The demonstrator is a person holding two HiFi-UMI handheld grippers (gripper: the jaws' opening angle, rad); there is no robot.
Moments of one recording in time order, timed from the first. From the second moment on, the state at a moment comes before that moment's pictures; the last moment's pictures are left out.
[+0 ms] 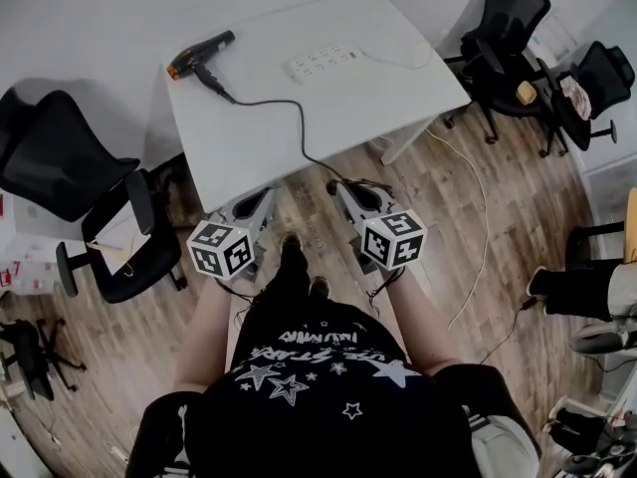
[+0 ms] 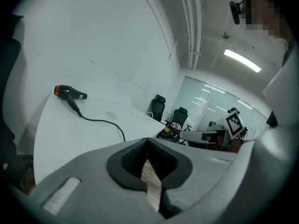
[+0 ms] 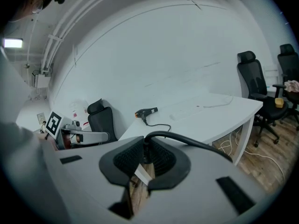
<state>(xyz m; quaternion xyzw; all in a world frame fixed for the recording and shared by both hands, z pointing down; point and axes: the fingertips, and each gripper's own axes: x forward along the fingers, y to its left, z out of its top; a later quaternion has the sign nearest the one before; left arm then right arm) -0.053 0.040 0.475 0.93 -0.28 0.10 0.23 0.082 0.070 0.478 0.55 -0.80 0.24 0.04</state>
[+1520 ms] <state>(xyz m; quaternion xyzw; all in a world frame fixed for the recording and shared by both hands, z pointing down) -0.166 0.080 0.491 0.93 -0.23 0.12 0.26 -0.035 0.112 0.469 0.60 -0.76 0.24 0.05</state>
